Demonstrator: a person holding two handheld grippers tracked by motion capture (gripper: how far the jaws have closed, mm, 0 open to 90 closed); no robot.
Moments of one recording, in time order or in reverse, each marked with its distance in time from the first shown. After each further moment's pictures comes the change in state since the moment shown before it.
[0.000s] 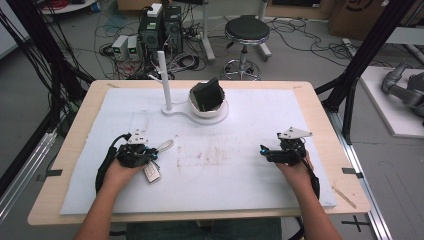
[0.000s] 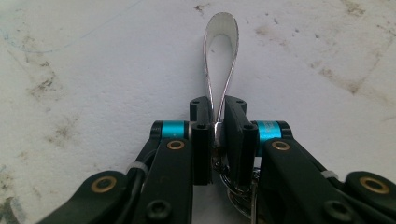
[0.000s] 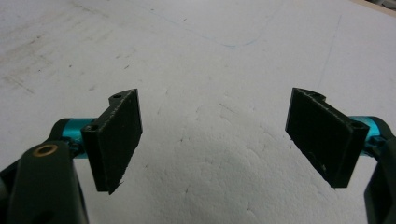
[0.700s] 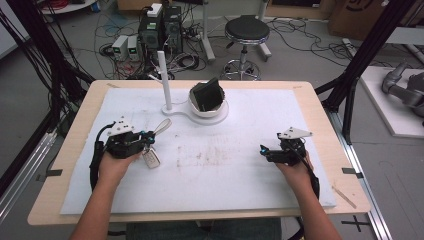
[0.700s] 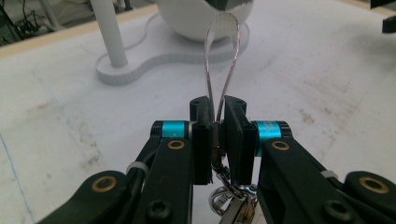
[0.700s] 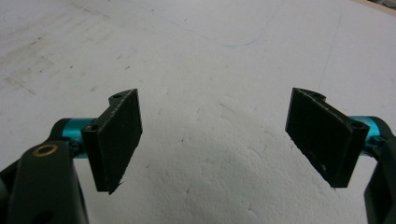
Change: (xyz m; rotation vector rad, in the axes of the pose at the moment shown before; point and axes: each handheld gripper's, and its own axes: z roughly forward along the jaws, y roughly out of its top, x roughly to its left) left arm 0.004 0.029 -0.044 -0.319 0.014 -0.067; right arm 0.000 0.000 0.000 0.000 0.002 0.002
